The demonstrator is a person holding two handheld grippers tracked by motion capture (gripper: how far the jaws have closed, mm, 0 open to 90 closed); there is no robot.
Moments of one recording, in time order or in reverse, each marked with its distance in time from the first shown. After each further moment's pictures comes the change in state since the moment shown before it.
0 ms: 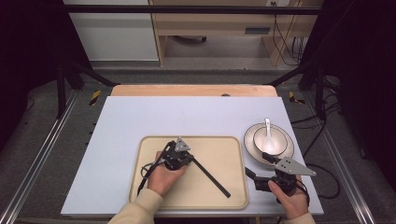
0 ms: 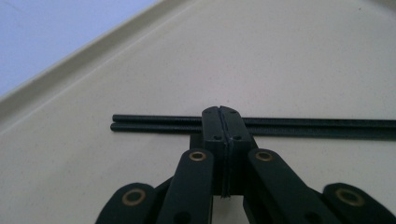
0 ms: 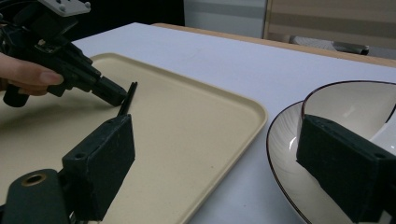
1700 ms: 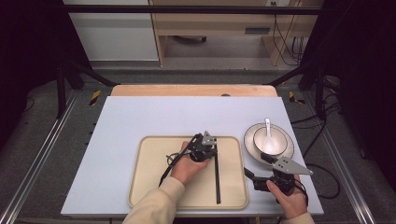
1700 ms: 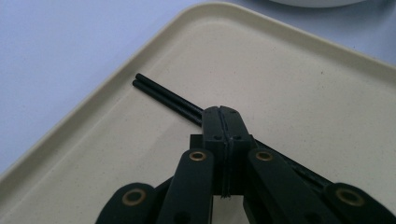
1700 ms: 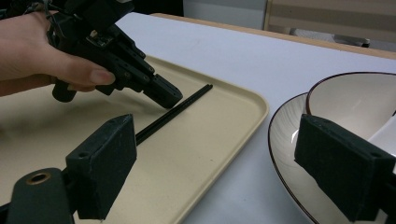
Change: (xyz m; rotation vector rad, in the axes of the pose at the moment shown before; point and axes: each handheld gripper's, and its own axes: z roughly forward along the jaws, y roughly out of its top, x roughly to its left) left arm -0.024 0.052 0.050 -0.033 -0.098 0.145; right arm 0.001 -0.002 0.004 0.032 -0.005 -0.008
